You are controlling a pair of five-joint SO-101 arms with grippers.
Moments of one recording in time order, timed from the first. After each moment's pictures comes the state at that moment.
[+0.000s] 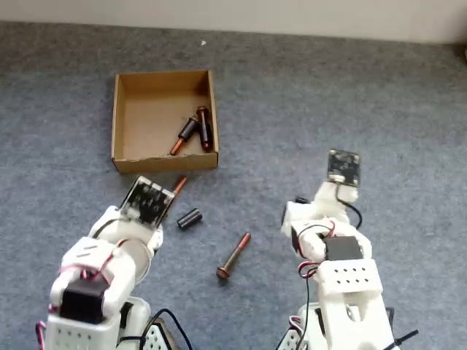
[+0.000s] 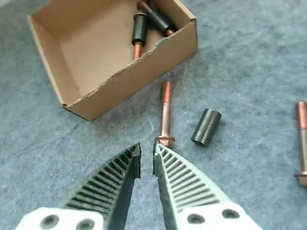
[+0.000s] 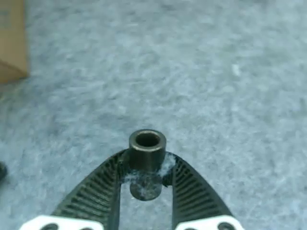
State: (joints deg) left arm 3.4 -89.1 68.8 74.6 -16.0; right arm -10.4 -55.0 71.8 44.6 -13.2
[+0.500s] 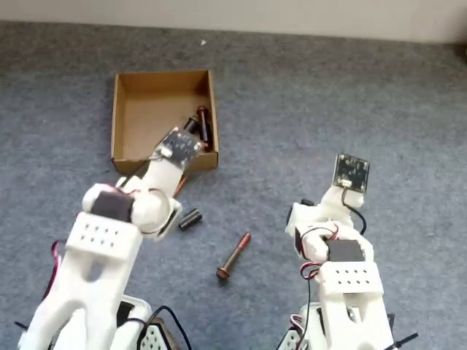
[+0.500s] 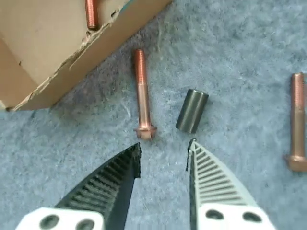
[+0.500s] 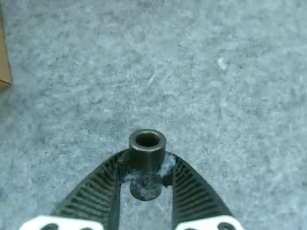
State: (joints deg) left arm 5.9 -40.6 48.9 69.3 -16.0; right arm -9.0 -55.0 74.2 41.8 -14.1
